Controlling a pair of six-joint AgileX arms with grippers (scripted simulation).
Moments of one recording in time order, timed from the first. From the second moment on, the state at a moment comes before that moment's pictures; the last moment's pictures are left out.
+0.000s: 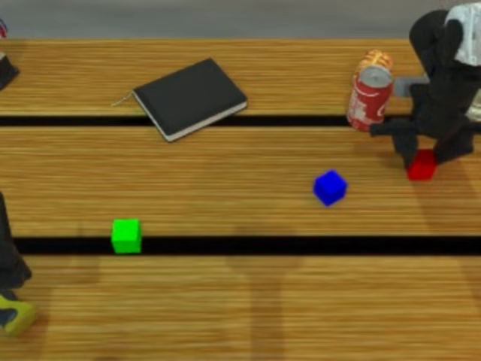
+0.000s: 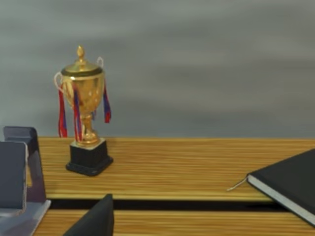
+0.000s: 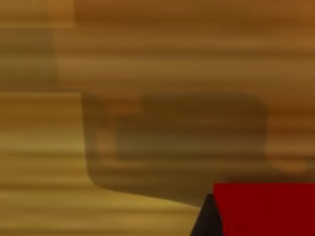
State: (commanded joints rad) left arm 0.00 0.00 0.00 0.00 0.00 0.00; right arm 0.15 2.41 1.85 -0.97 0.01 0.15
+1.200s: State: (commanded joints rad) left arm 0.00 0.00 0.00 0.00 0.00 0.00; right arm 0.50 2.39 2.07 -1.24 0.02 0.51
